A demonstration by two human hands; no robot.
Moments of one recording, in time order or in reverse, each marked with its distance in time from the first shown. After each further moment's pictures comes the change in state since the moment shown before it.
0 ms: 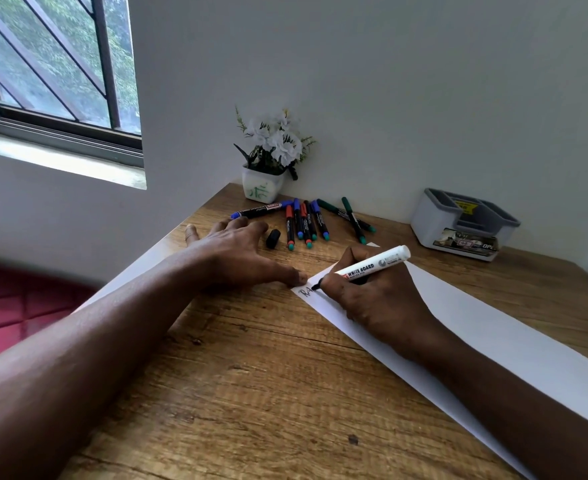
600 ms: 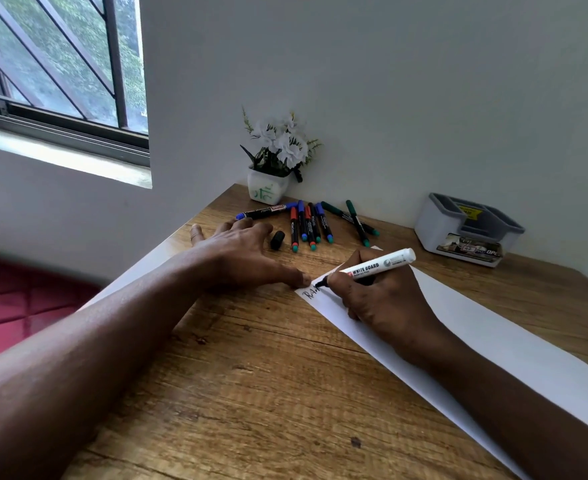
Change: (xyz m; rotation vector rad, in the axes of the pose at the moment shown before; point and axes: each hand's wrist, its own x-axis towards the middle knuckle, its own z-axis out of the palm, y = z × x) left_hand -0.002 0.001 0.000 0.004 0.008 0.011; right_hand 0.001 0.003 -0.001 -0.004 0.018 0.056
